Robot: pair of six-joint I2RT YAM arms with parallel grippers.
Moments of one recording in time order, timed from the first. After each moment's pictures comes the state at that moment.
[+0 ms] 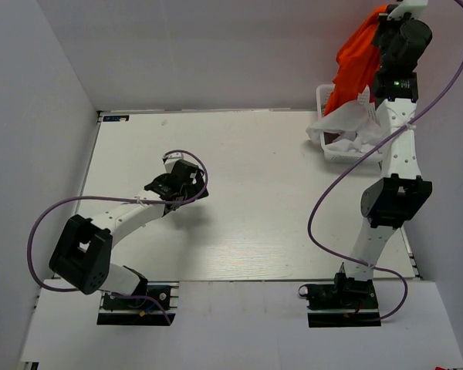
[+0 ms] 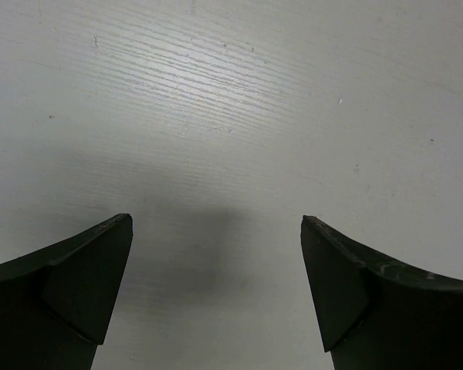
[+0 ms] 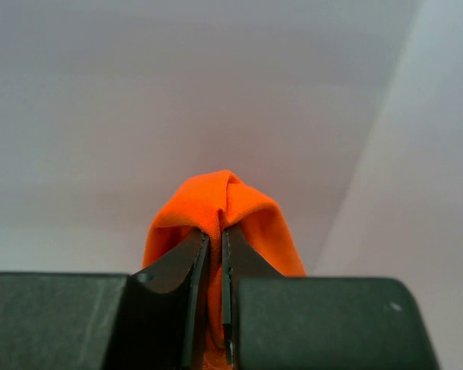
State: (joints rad) left arm -0.54 1.42 0.84 -0.31 -0.35 -0.72; right arm -0.06 1.95 2.23 0.00 0.05 -0.12
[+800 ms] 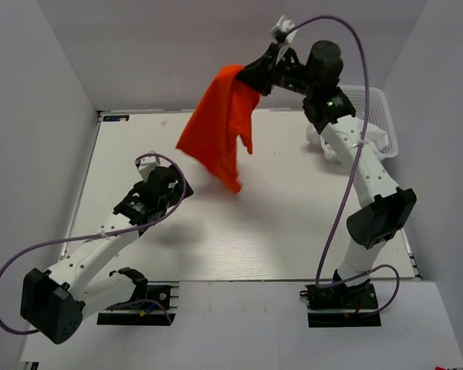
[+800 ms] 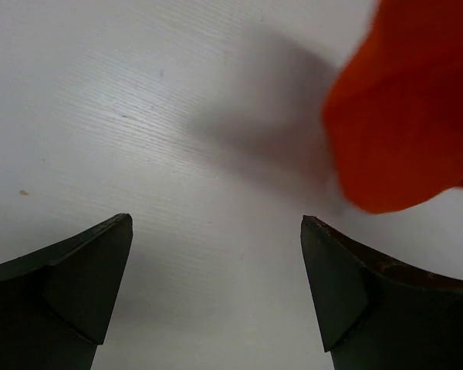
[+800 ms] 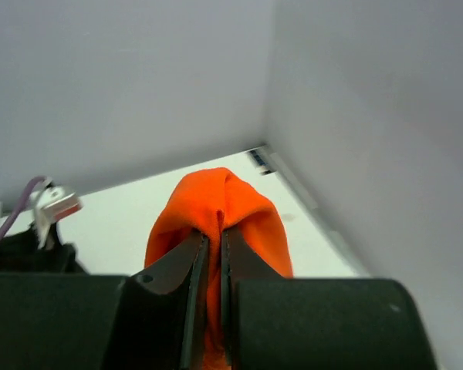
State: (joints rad) left arm -0.54 1.05 0.78 -0.46 -0.45 -0.80; right arm 0.41 1.79 2.03 -0.06 -0.78 0.10
